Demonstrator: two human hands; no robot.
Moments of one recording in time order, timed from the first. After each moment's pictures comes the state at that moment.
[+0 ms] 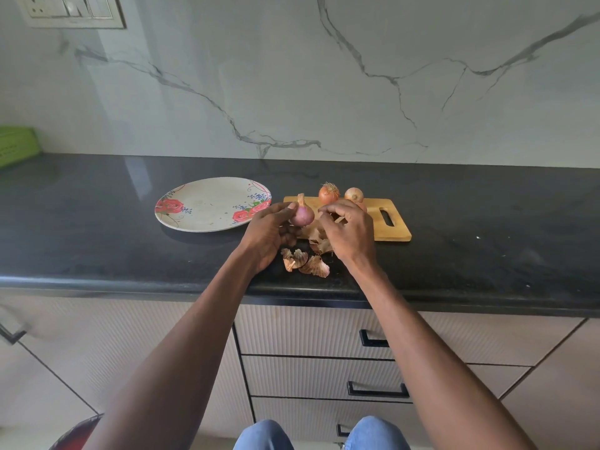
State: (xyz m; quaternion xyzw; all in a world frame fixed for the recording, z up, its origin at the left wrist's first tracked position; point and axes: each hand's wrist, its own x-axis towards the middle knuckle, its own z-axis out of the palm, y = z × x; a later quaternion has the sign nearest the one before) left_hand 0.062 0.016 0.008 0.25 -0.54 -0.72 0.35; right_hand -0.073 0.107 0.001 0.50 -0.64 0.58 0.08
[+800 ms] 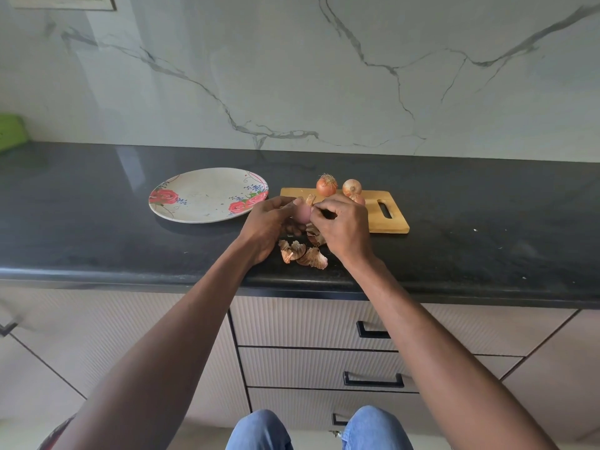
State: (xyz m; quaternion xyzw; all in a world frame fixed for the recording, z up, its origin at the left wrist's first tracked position) left_hand 0.061 0.015 0.005 0.24 -0.60 -0.69 0.34; right_hand -0.069 0.108 -0.002 0.56 -0.62 0.53 0.15
